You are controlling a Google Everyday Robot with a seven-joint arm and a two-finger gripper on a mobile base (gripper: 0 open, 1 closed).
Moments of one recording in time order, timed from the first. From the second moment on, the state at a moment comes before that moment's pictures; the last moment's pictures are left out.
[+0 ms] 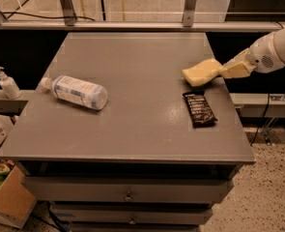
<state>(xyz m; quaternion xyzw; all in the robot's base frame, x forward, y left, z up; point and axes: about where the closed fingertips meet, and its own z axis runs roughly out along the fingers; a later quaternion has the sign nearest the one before) 0.646 -0.267 0.859 -0.45 0.81 0.13 0.35</state>
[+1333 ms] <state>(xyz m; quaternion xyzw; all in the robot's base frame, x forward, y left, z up) 0.627 -0.240 0.853 -0.54 0.77 0.12 0.32</state>
